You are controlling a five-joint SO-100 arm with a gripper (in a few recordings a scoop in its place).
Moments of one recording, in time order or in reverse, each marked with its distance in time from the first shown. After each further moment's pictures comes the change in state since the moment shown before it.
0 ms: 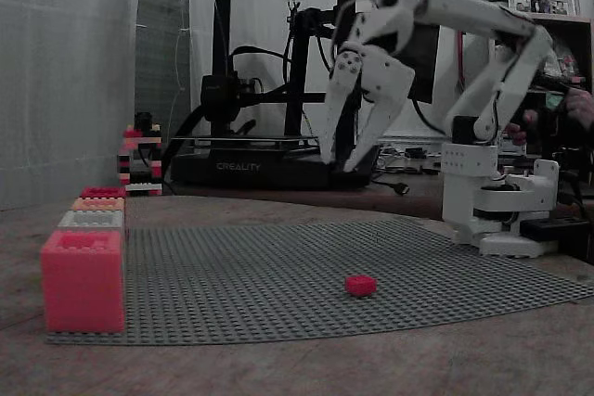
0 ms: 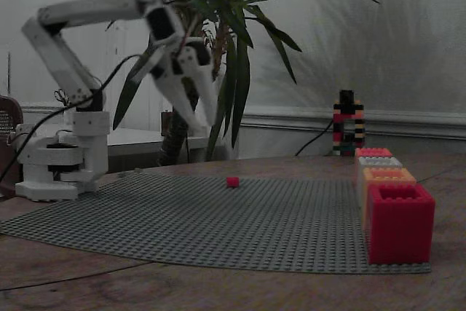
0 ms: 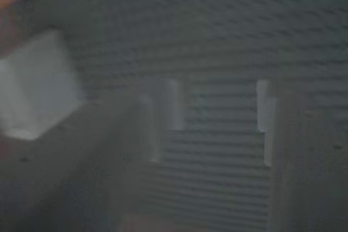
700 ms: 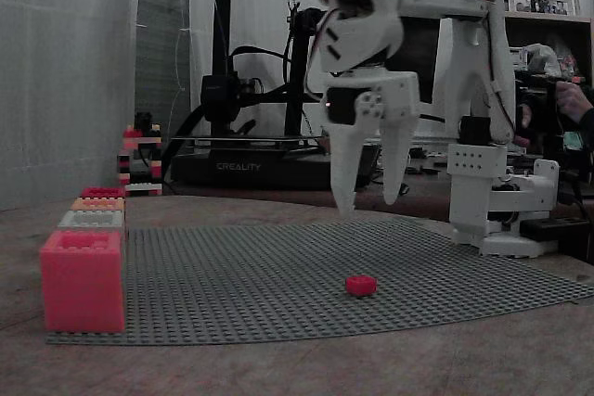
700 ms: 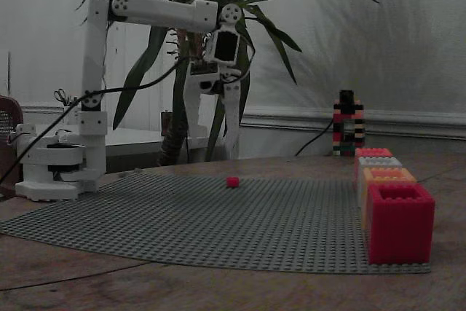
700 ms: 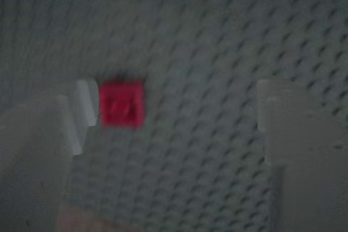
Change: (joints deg) arm -18.6 -35.0 -26.8 13.8 -11.9
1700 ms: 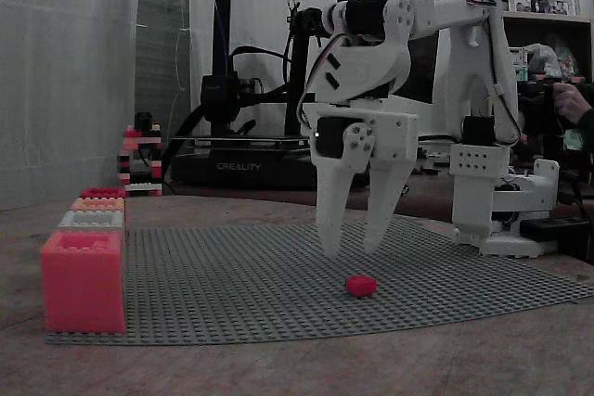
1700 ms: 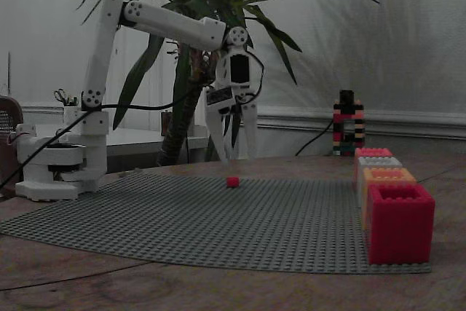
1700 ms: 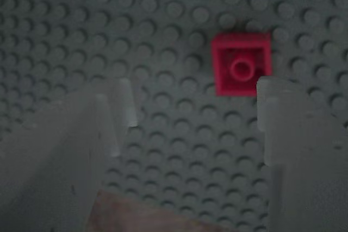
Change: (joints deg) arm -3.3 -7.8 1.1 -19.0 10.1
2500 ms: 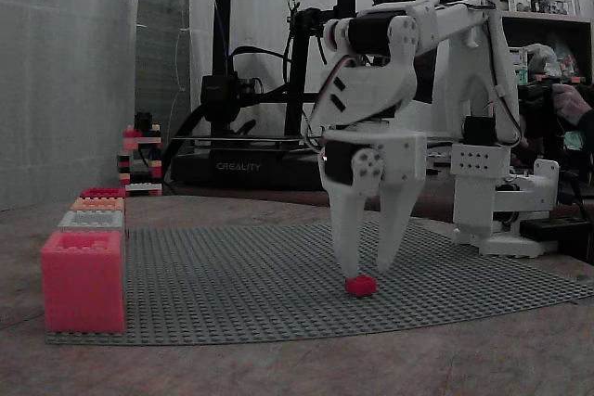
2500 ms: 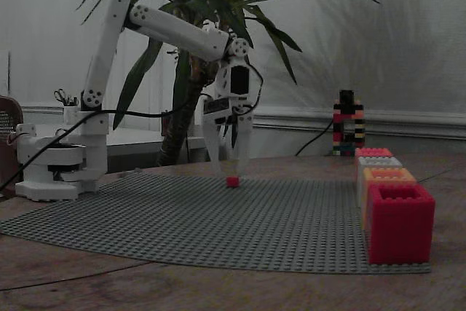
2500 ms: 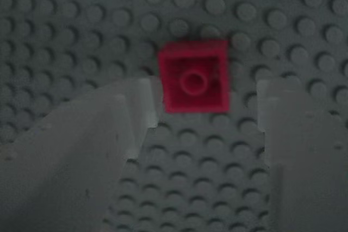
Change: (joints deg) arm -1.9 -4.1 0.7 -0.1 1.5
